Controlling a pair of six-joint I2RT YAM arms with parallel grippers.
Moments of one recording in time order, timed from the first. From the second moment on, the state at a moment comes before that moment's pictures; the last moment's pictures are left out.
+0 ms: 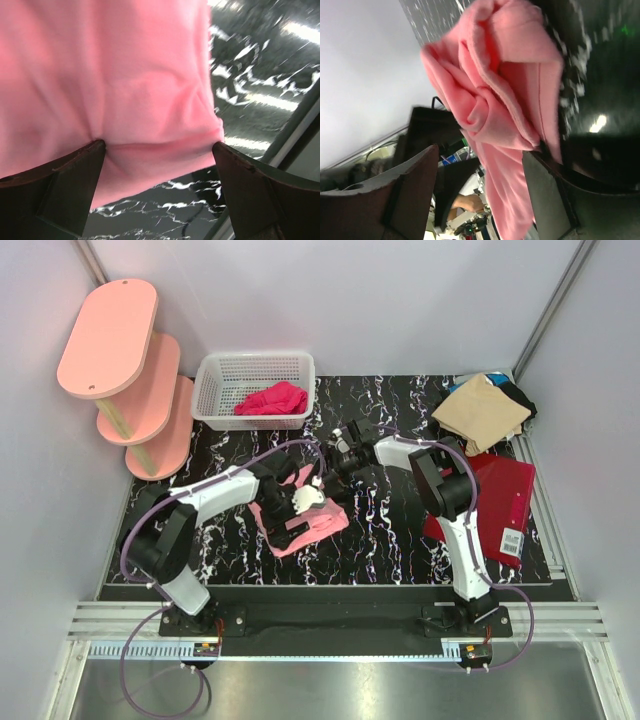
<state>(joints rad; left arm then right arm) -0.58 1.64 1.01 -0.79 0.33 0.64 0.48 2.32 1.57 -0.26 -0.99 0.80</state>
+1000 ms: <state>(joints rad) -0.38 1.63 1.16 -0.99 0.34 0.62 0.37 2.17 1.45 -0.36 -0.77 0.59</state>
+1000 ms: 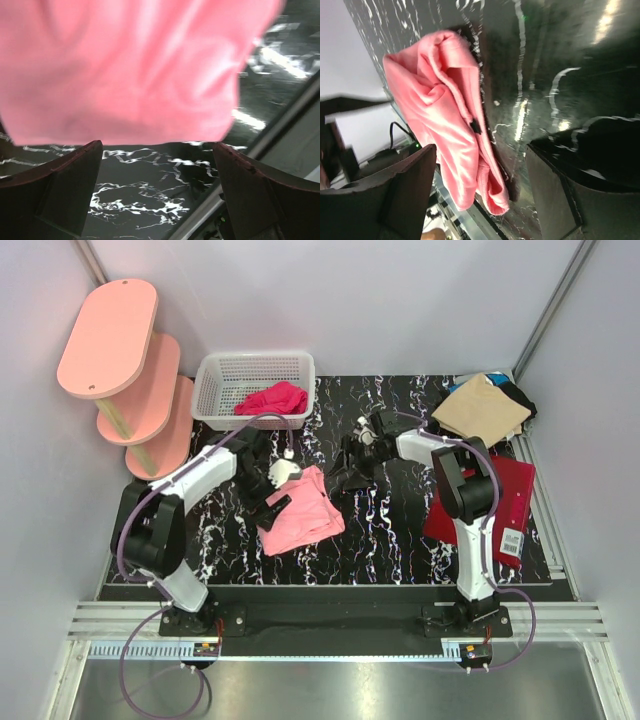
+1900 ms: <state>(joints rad) -0.35 1.75 1.14 -0.89 0.31 0.59 0.59 2.25 1.38 -0.20 -0.95 0.69</state>
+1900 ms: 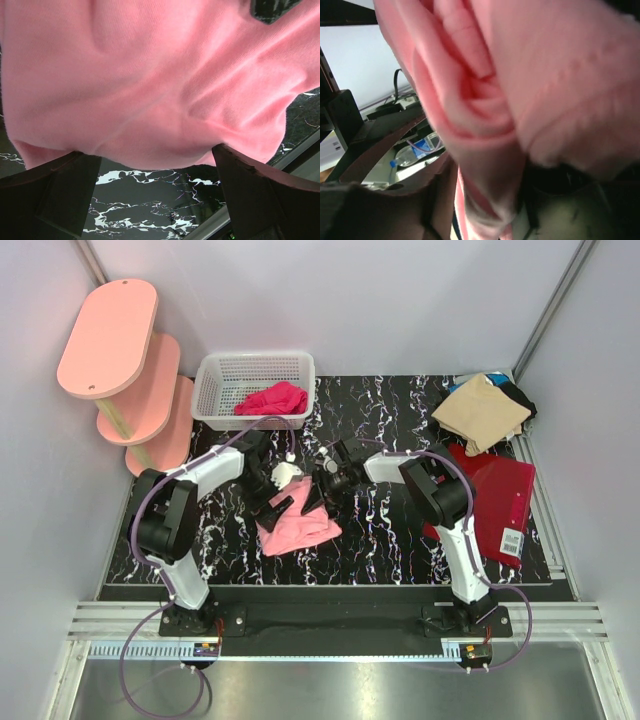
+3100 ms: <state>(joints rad) 0.07 1.29 1.15 -1.11 0.33 0.69 -0.02 2.24 2.00 -0.21 -0.92 0.89</state>
